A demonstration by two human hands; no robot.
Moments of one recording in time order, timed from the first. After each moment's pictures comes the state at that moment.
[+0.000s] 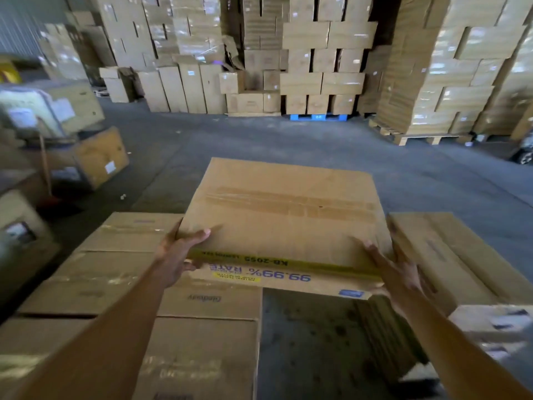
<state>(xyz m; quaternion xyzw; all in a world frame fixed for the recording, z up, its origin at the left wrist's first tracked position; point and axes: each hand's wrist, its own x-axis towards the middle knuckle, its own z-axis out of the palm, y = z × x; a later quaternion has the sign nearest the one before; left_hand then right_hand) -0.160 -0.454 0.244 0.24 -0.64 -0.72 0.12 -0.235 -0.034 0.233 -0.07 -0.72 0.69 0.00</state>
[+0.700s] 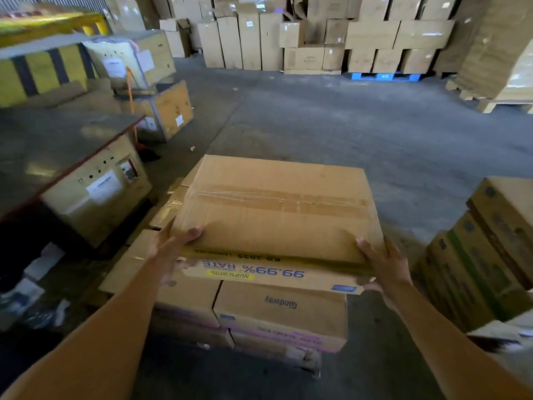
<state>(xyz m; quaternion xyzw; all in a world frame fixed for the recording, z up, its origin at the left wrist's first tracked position) 0.141 -0.657 0.211 0.37 -0.62 -0.67 0.15 -0.024 -0.270 0.175 -0.05 -0.75 0.65 -0.11</state>
